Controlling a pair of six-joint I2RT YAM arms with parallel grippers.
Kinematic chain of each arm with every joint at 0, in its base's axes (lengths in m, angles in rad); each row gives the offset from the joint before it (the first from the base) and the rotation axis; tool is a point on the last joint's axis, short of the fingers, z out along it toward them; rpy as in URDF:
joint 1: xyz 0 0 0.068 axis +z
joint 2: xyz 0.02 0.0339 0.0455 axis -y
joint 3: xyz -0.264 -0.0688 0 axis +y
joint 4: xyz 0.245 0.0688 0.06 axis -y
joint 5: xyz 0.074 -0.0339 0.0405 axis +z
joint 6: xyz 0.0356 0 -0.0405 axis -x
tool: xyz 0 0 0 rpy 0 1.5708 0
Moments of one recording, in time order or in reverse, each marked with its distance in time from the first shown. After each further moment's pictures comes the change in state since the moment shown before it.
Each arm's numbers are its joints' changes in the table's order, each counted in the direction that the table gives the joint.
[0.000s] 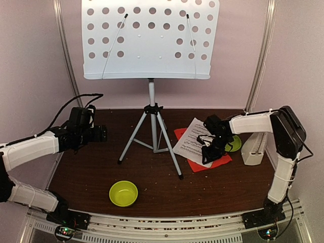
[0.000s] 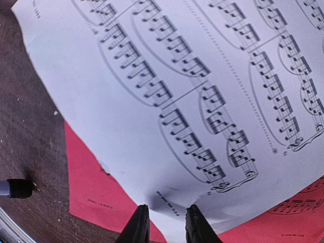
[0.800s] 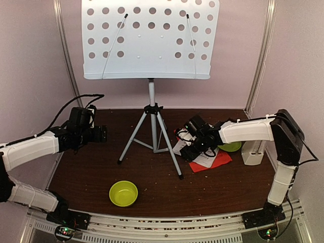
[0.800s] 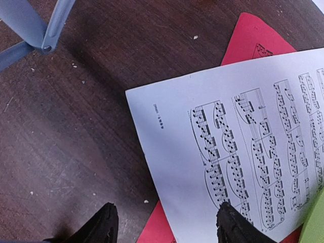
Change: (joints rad) left arm 0.000 0.000 0.000 0.000 -0.002 -0.034; right arm 0.249 0.042 0.002 0.314 -0.306 0.124
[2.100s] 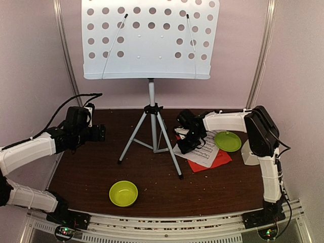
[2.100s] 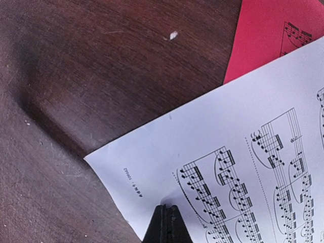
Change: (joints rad) left arm 0.000 0.051 0.005 -0.005 0.002 -0.037; right arm -0.088 -0.346 -0.423 -0.297 0.166 -0.152
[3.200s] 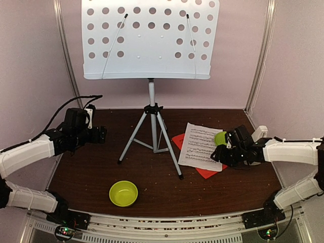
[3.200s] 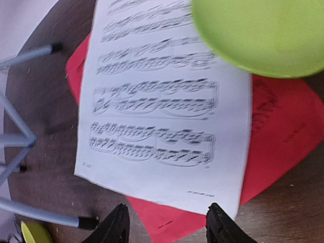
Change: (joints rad) left arm 0.000 0.028 0.026 0.007 -0.055 -0.011; right arm -0.113 0.880 0.981 0.465 -0.046 -0.688
